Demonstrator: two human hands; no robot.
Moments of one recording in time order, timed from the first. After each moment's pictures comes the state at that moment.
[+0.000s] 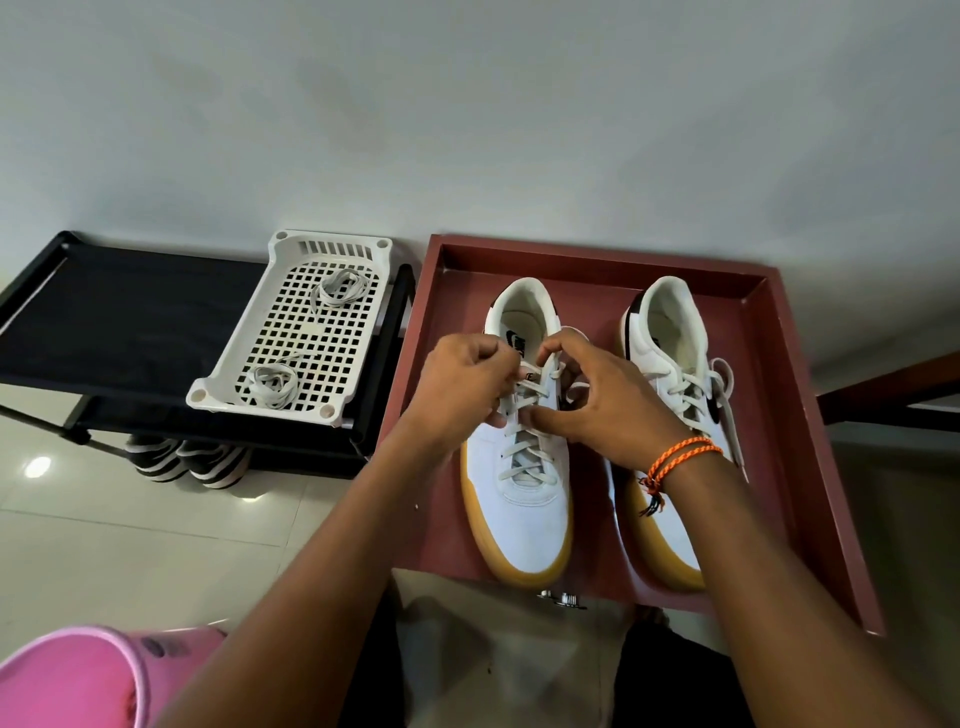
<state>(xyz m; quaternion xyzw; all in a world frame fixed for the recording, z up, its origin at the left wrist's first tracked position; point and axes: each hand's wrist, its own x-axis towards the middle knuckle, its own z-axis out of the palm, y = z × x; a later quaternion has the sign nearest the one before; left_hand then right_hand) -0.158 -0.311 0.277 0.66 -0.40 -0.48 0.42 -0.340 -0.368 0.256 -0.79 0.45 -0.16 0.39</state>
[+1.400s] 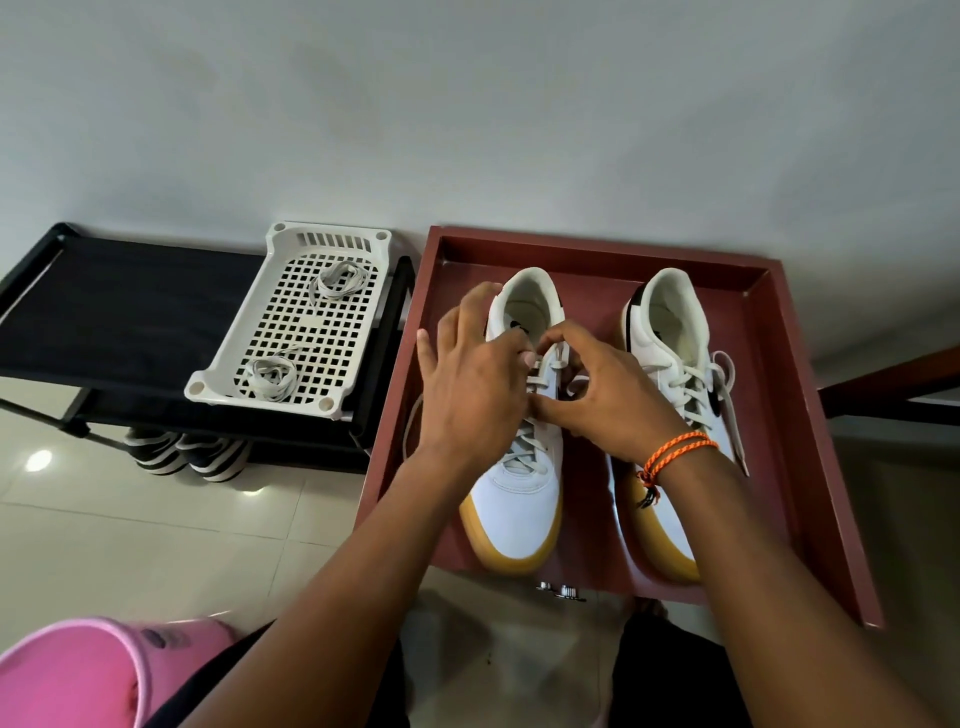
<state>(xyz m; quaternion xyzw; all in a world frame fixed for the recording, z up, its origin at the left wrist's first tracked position) -0.176 -0.308 0.251 0.73 -0.61 -0.13 0.28 -0.339 -0.370 0.250 -0.79 0.45 -0.18 0.38</state>
